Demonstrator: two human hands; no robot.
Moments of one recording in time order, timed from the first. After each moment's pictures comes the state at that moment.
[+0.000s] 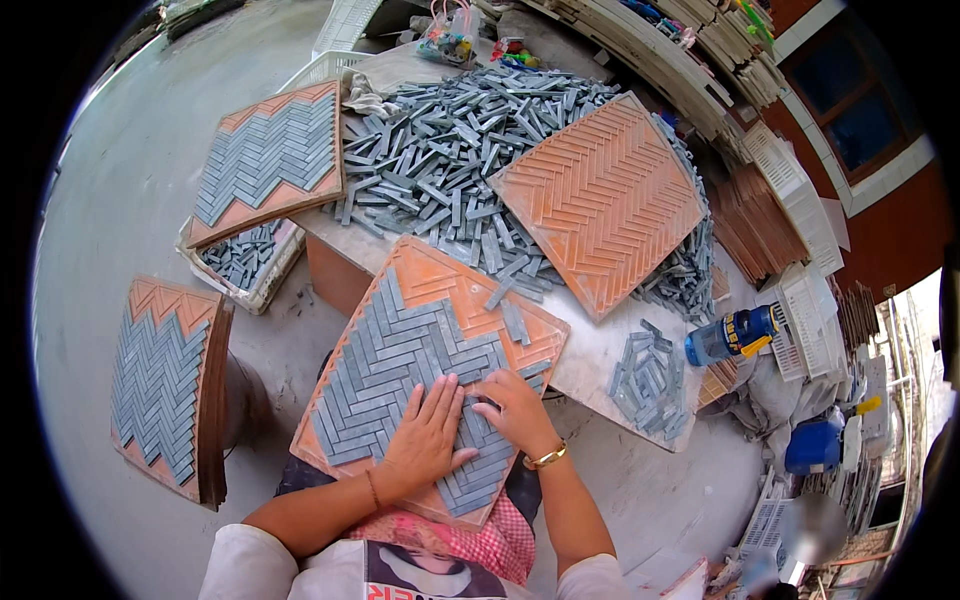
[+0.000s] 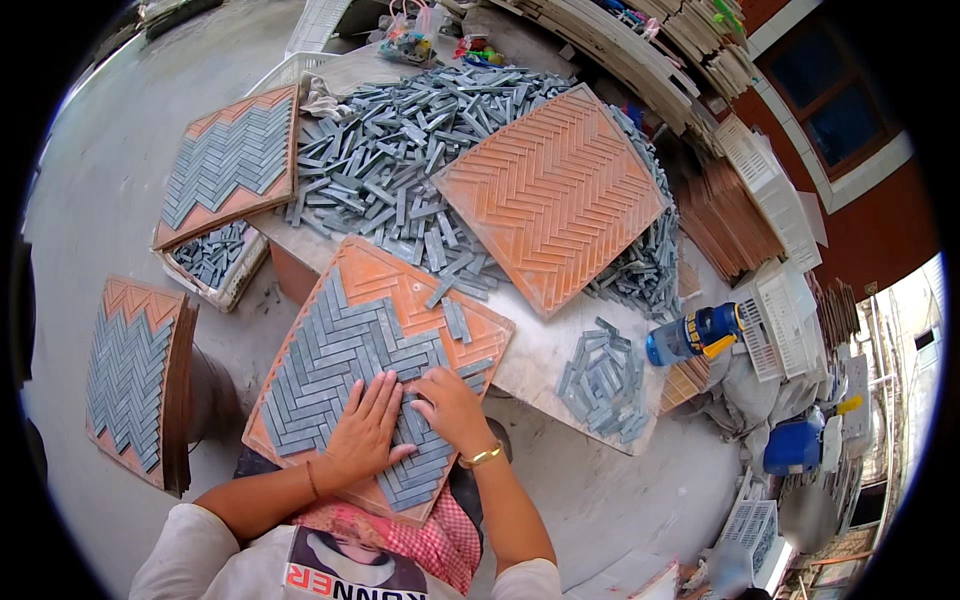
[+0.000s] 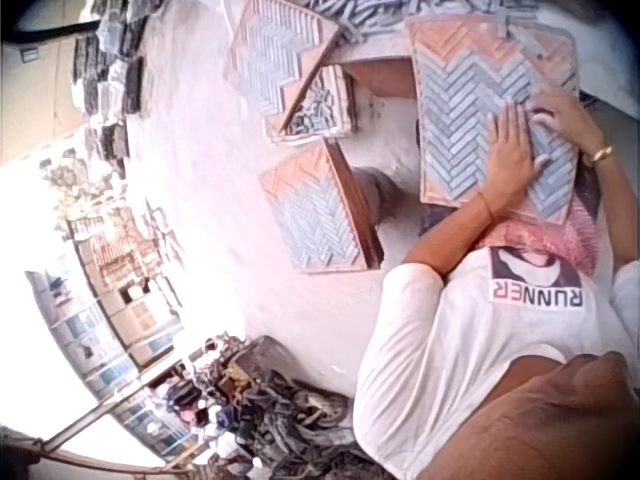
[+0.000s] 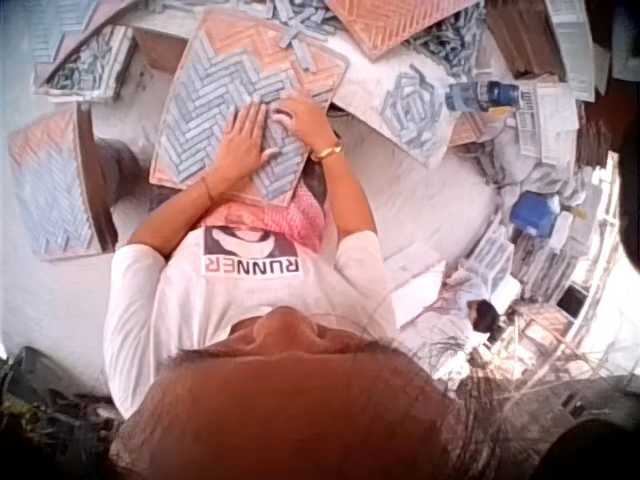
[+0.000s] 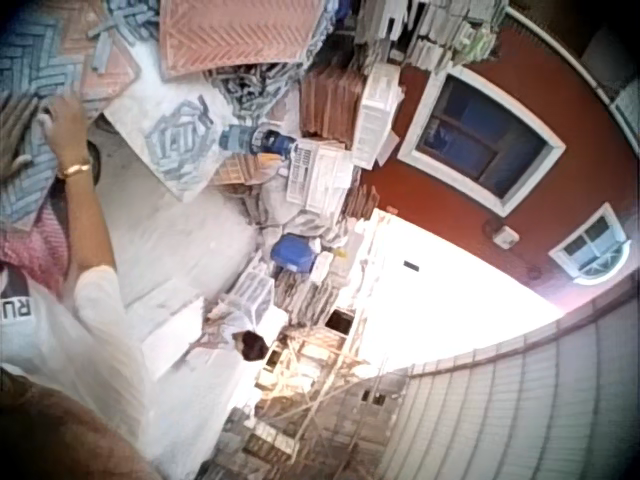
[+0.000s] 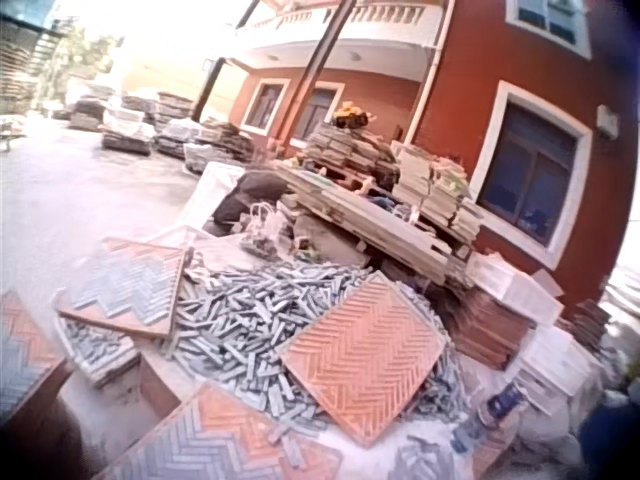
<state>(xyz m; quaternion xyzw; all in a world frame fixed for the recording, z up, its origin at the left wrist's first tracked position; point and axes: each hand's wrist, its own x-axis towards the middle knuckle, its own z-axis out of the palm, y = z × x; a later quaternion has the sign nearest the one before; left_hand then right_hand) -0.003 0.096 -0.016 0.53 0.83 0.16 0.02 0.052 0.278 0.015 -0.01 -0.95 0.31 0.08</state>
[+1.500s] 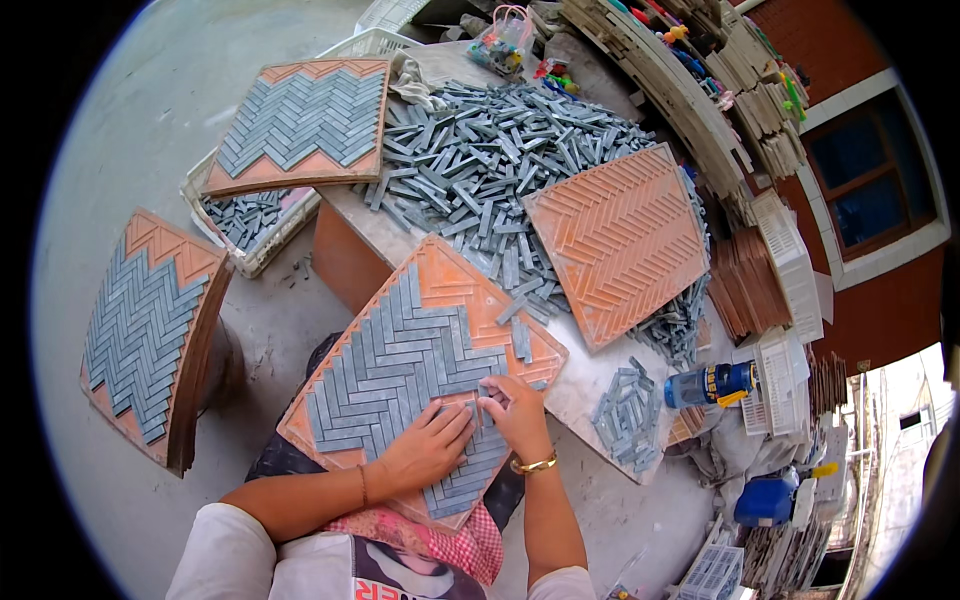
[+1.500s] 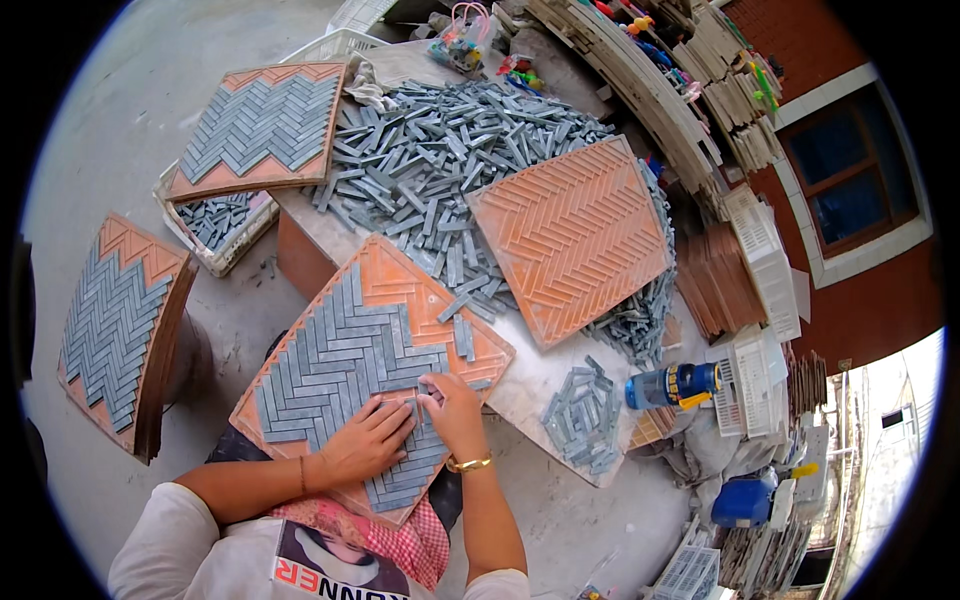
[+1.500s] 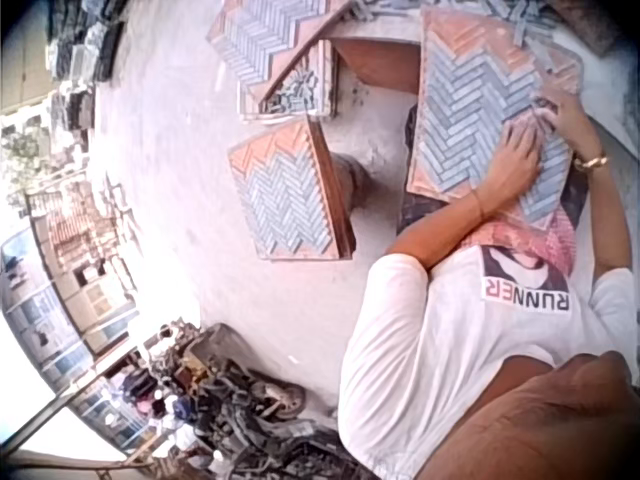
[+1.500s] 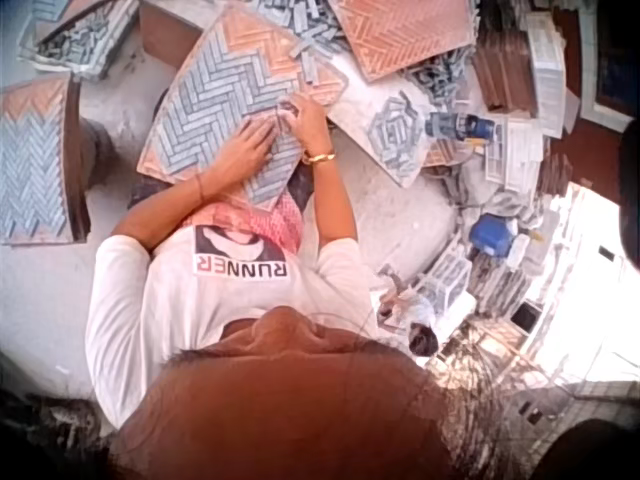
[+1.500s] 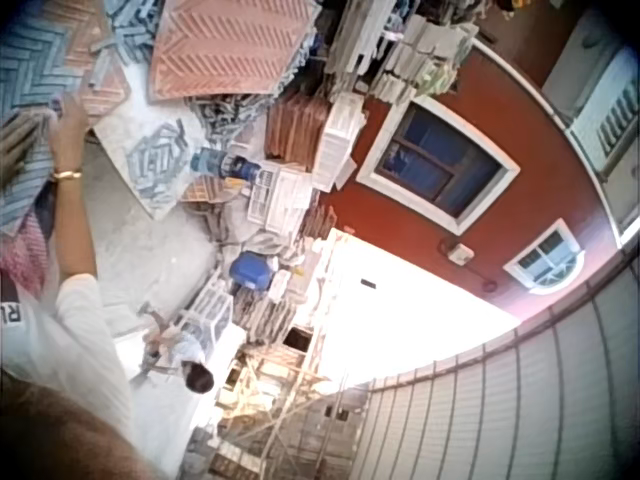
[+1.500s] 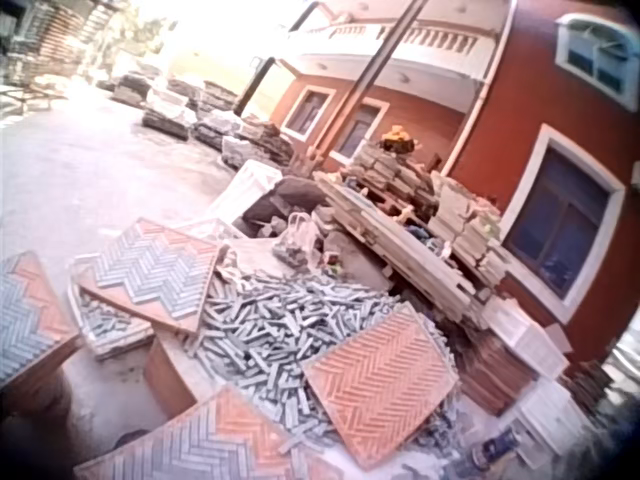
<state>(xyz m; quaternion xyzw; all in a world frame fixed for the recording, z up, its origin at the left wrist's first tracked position) 0.004 0.093 -0.026 0.59 0.76 0.26 -0.01 0.040 0.282 0.010 -0.12 -0.93 0.35 0.09</state>
